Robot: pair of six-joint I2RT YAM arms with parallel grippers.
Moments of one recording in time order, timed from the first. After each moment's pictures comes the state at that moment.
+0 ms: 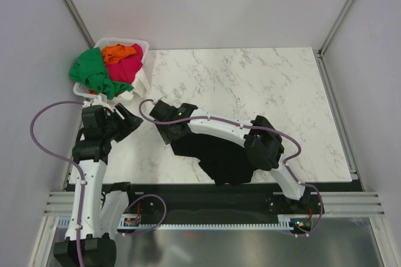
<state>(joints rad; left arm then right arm) 0.13 0.75 0.77 -0.67 0.24 -0.56 1.09 2.19 1.93 -0.81 0.25 0.50</state>
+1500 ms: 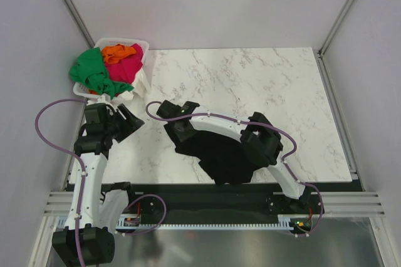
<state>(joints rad) 0.13 0.82 0.77 -0.69 0.24 -0.53 1.04 2.25 1.90 -0.89 0.27 0.46</state>
